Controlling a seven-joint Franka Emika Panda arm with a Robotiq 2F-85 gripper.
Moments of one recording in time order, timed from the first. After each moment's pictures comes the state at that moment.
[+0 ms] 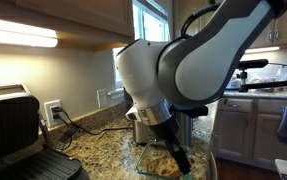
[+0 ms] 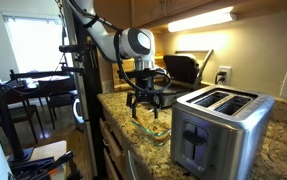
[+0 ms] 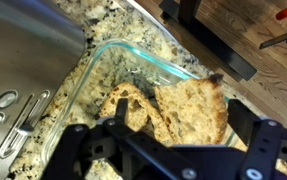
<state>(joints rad) 0.13 0.07 0.12 -2.34 -0.34 2.12 -0.22</state>
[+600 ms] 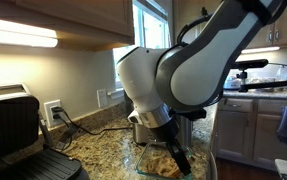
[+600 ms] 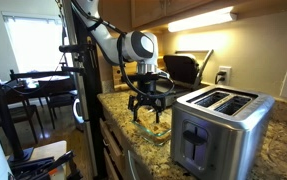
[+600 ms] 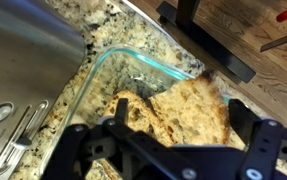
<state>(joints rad) 0.13 0.10 0.10 -2.32 -0.34 2.12 -0.22</state>
